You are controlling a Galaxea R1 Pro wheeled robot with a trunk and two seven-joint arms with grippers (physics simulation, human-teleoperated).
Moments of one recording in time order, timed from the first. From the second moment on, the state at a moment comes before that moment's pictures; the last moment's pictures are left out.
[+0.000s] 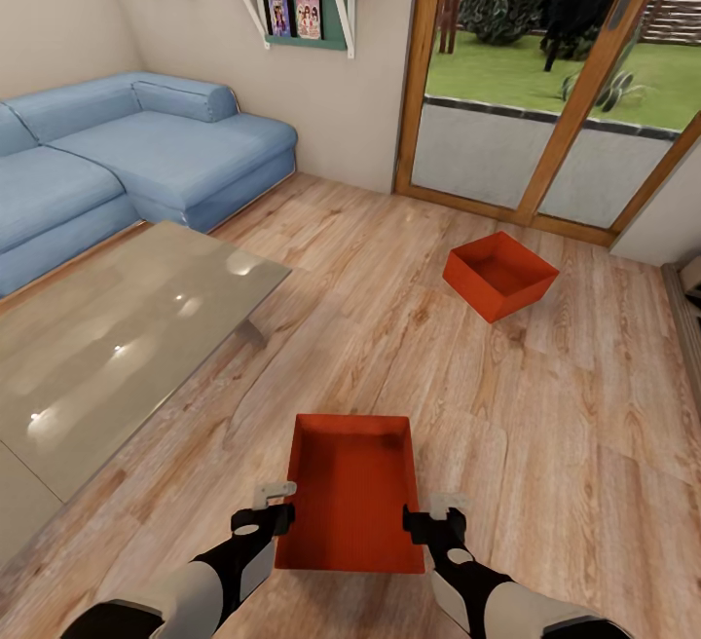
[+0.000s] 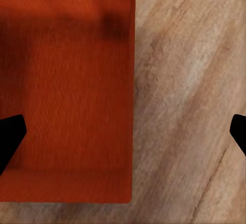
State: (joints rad) left arm -0.72 -0.14 -0.13 -0.05 0.19 -0.12 0.25; right arm -0.69 0.13 0.13 -0.01 -0.07 -0.33 -0.17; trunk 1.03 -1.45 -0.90
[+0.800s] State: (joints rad) left arm -0.72 -0.14 -0.13 -0.04 0.19 -0.12 0.25; right arm -0.68 0.14 0.13 -0.01 -0.07 -0.33 -0.15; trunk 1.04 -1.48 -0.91
